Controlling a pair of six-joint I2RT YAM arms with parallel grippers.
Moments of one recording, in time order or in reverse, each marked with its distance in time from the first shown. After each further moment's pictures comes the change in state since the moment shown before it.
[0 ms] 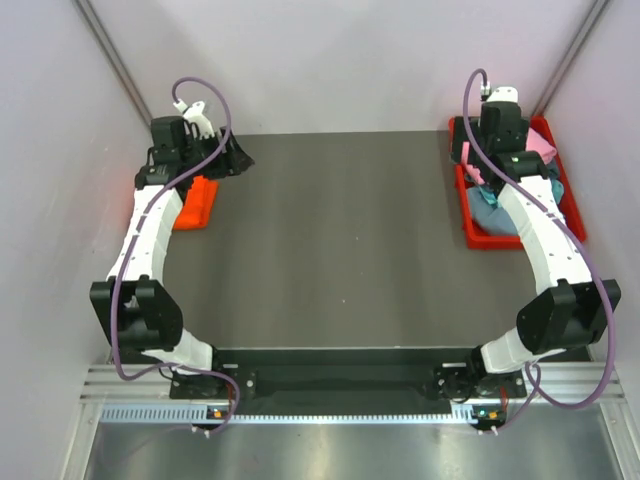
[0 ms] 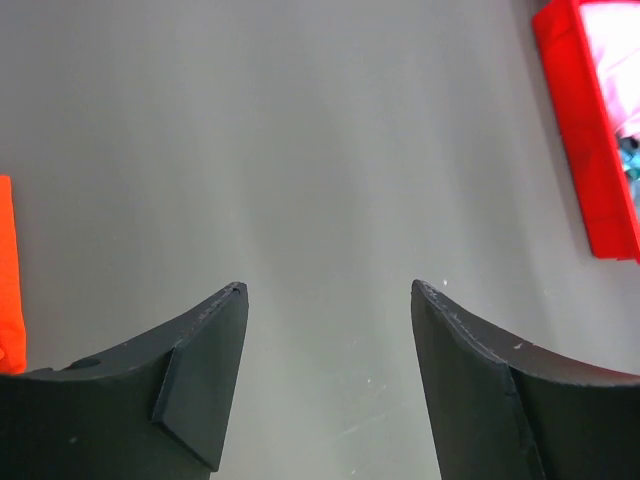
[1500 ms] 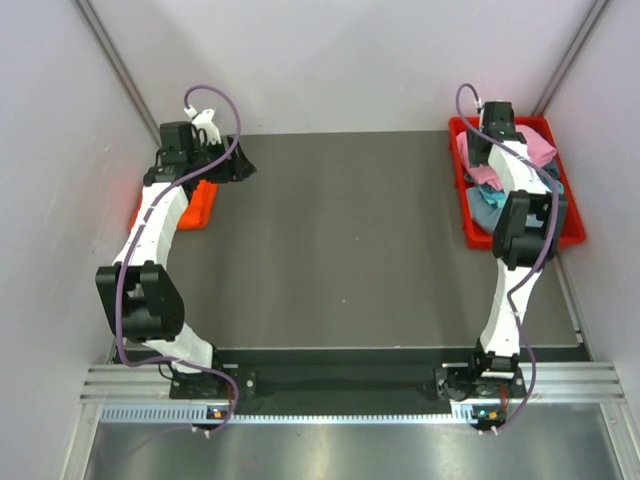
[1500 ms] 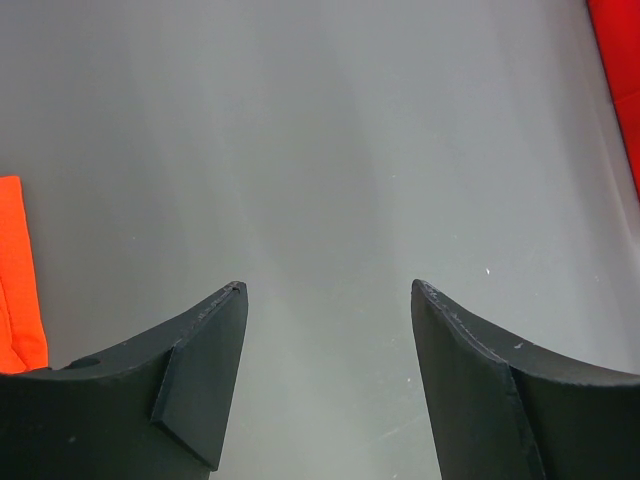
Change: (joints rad) left arm 0.000 0.050 -0.050 0.059 -0.002 0.082; right arm -0.223 0.700 0.404 0.053 -0.061 -0.249
